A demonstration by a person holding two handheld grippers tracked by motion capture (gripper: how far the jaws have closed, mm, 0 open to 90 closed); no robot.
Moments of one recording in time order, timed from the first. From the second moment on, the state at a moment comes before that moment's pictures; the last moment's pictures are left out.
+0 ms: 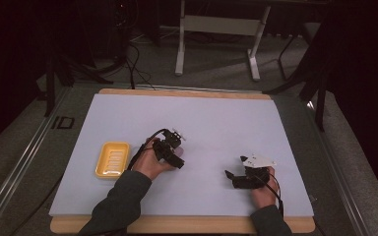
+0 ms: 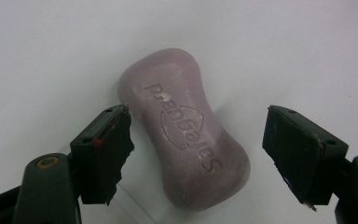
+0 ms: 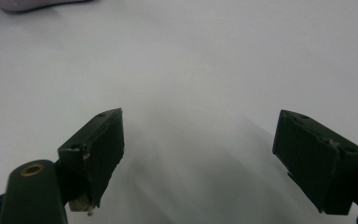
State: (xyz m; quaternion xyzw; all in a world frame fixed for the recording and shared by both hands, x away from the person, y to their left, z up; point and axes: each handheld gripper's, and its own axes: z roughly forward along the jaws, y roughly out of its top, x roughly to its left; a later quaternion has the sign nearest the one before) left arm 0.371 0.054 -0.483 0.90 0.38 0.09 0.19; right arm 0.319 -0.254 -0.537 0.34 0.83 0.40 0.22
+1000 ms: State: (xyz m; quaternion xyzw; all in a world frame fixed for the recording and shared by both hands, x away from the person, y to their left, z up) left arm 0.390 0.050 -0.506 0.89 0.43 0.06 0.14; right arm 0.319 -0.254 -0.537 0.33 0.83 0.40 0.22
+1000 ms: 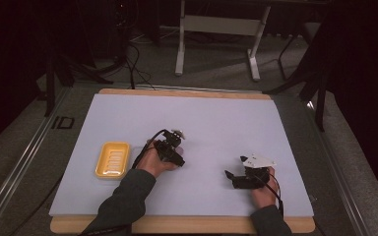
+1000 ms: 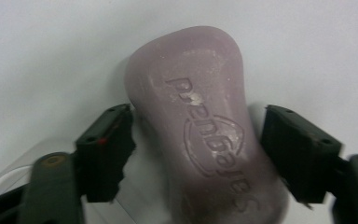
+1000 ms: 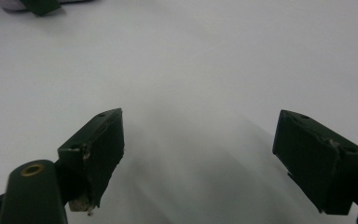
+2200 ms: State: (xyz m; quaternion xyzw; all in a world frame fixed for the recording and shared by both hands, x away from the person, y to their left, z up) left arm 0.408 0.044 -0.500 0.91 0.40 0.03 0.09; right arm 0.319 -0.253 -0.538 0.33 0.83 0.39 0.22
